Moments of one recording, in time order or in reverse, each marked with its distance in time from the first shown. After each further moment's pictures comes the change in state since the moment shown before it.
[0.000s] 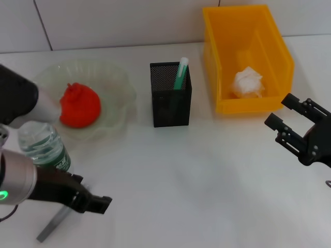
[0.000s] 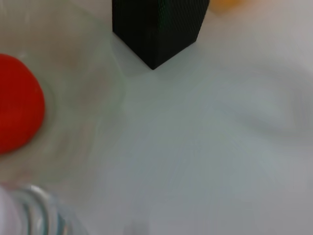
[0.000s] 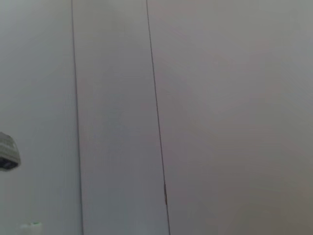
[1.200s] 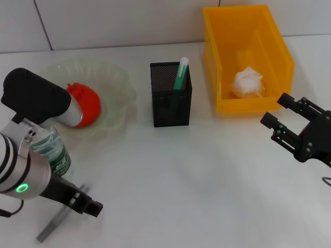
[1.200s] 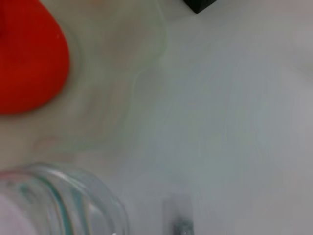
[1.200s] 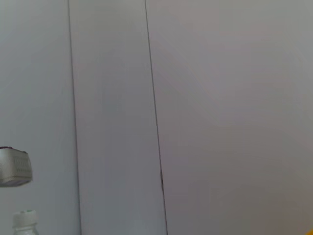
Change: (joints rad) left arm -0.132 -0.003 0.068 -0.209 0.132 -0.023 -0.087; right arm 0.026 -0.007 -0.007 0.009 -0.003 0.040 -0.002
